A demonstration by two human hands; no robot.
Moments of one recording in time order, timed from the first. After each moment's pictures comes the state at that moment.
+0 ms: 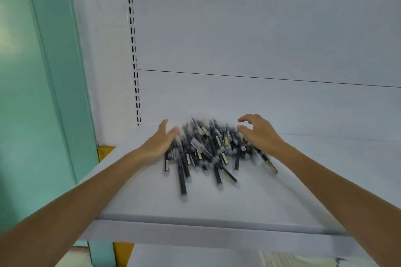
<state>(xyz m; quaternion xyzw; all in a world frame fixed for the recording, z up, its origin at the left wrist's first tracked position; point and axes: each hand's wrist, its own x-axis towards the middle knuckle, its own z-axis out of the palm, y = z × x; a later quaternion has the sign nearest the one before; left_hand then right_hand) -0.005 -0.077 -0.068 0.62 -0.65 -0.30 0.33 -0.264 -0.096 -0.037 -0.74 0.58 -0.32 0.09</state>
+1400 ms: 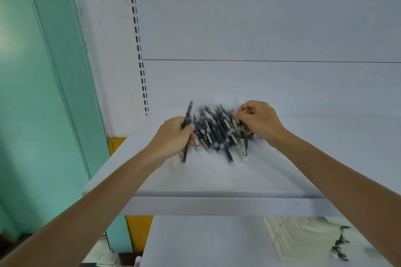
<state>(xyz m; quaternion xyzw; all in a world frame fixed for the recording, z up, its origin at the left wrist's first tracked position) -0.025 0.000 -0.041 0.57 -0.62 -0.33 0.42 -0.222 -0.041 -0.029 -0.64 0.57 -0.46 0.23</state>
